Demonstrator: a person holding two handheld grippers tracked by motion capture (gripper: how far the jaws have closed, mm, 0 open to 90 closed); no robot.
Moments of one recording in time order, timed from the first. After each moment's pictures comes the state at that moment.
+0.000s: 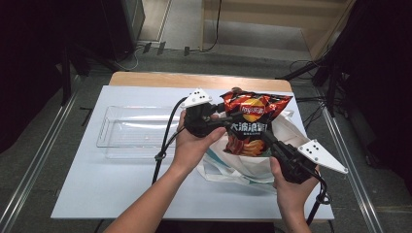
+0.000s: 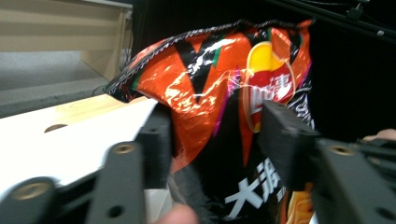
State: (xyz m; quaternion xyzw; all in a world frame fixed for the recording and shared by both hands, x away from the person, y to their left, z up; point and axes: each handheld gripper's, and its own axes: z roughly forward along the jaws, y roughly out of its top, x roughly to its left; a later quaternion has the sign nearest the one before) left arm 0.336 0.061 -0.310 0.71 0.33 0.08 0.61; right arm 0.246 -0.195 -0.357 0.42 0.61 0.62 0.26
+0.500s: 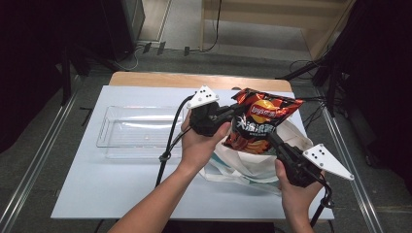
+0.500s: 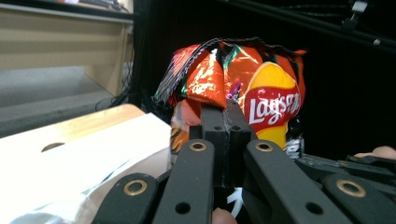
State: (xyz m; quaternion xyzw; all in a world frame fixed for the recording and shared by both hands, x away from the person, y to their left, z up) left arm 0.326 0.048 -0.294 0.70 0.32 0.10 0.62; right arm 0.239 -0.205 -0.359 0.42 0.60 0.61 0.30
